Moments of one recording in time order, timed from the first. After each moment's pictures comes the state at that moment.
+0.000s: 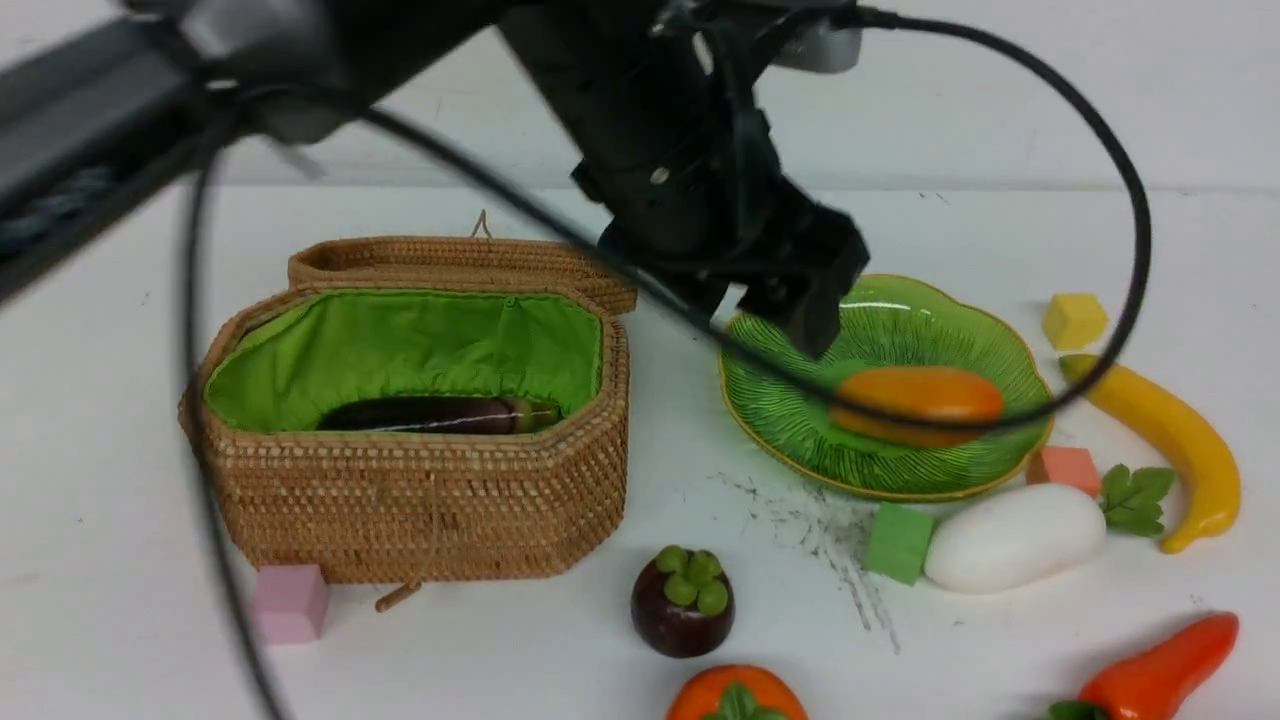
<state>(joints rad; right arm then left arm) 0.06 -0.01 0.01 -0.06 0.38 0.07 -0.69 1.78 -1.85 -0.20 1.12 0.11</state>
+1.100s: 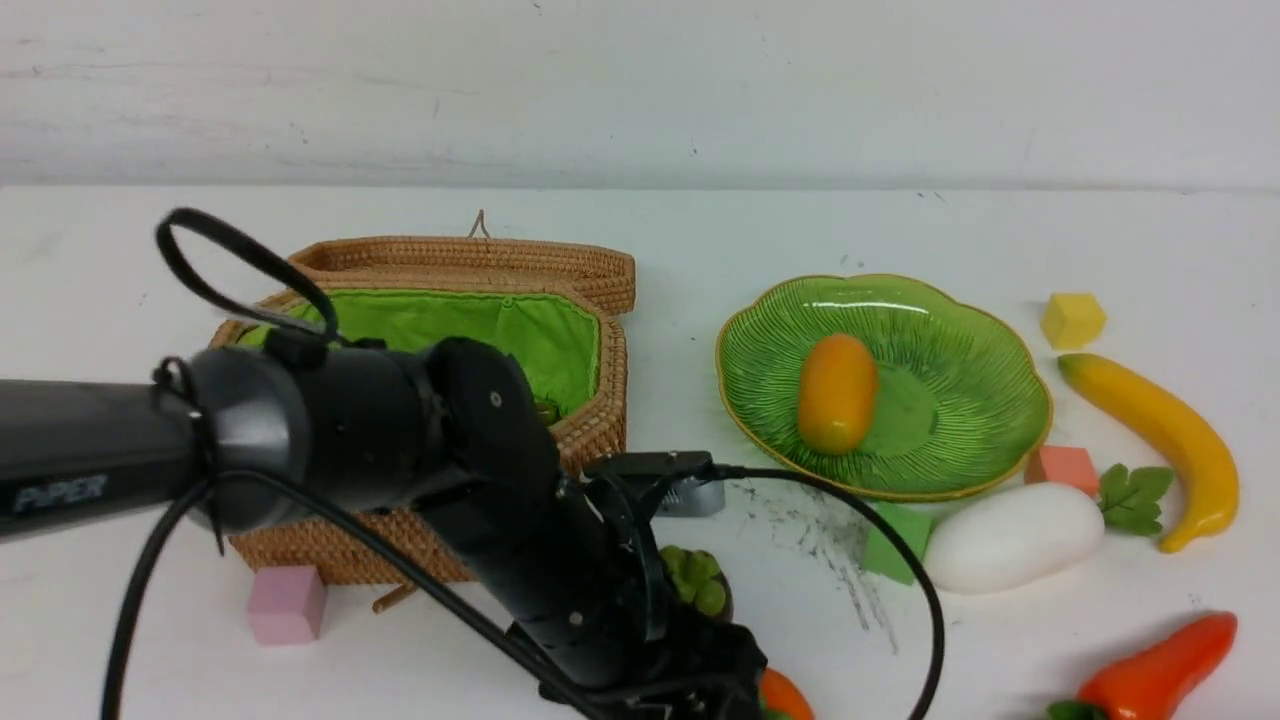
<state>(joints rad) 0.06 -0.01 0.01 -0.06 0.38 0.07 -0.62 1.81 -1.10 -0.71 0.76 0.32</state>
